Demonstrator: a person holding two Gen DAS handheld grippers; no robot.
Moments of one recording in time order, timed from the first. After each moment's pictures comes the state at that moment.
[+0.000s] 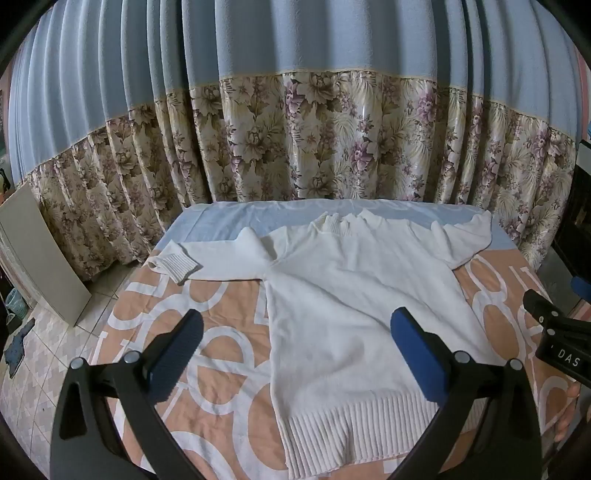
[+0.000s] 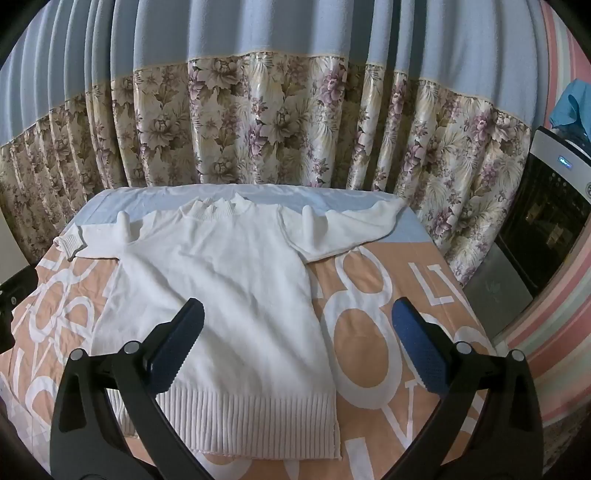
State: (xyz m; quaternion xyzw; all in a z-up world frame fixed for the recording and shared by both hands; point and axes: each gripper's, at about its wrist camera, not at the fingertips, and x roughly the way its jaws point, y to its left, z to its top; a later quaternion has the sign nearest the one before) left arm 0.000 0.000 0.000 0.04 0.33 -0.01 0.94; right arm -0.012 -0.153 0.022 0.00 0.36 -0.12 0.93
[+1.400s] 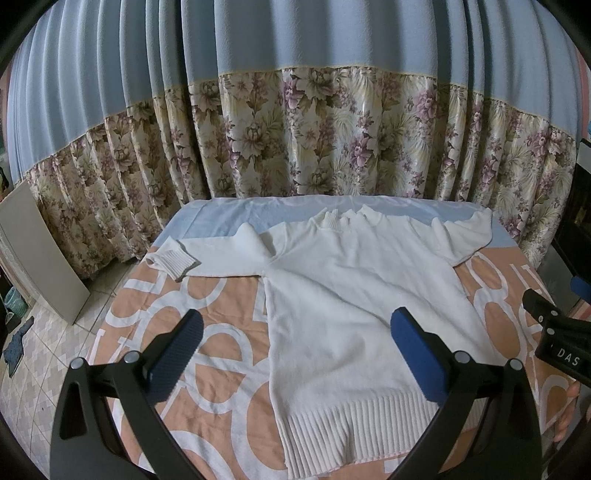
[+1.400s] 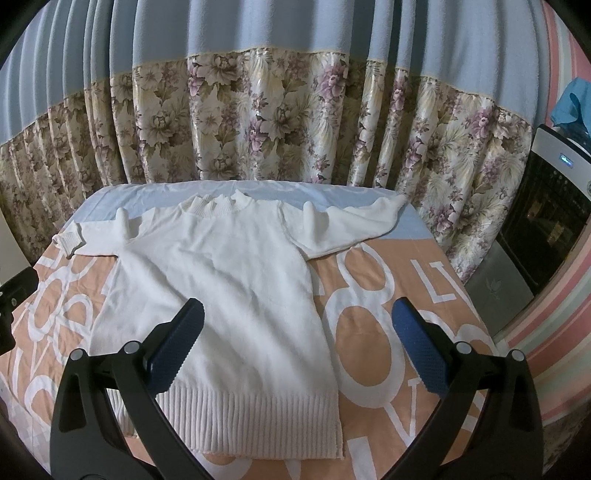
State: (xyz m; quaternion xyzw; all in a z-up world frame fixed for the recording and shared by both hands) left arm 0.000 0.000 0.000 0.04 0.33 -0.01 0.94; right arm -0.010 -0.150 0.019 0.00 0.36 -0.12 0.93
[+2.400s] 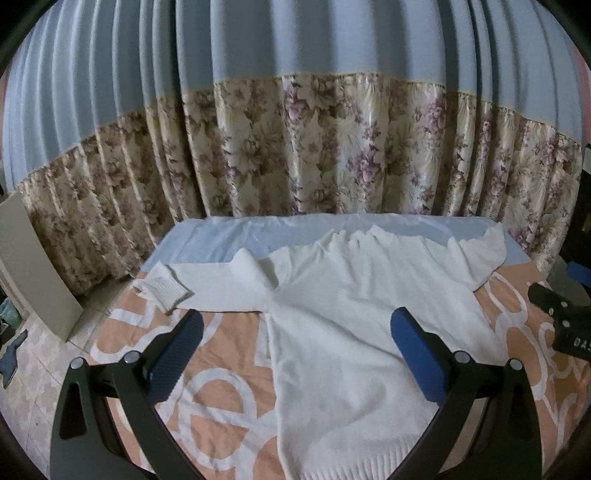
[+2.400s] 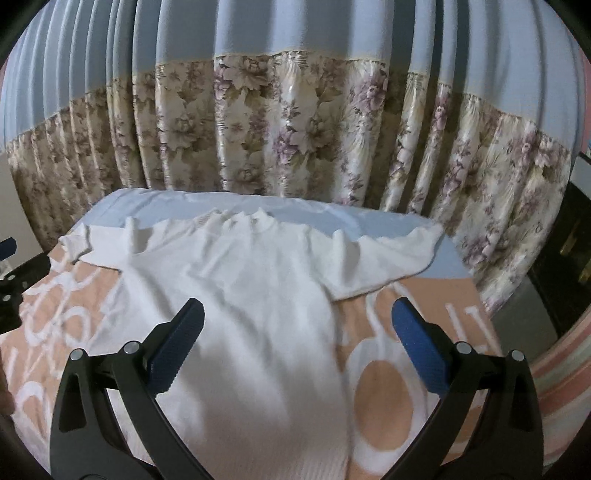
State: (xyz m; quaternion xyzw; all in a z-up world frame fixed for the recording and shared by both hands) left arm 0.061 0.016 -0.022 0.04 0.31 -0.03 0.95; right arm 0.065 -0.170 0.009 -0.03 0.34 -0.06 0.94
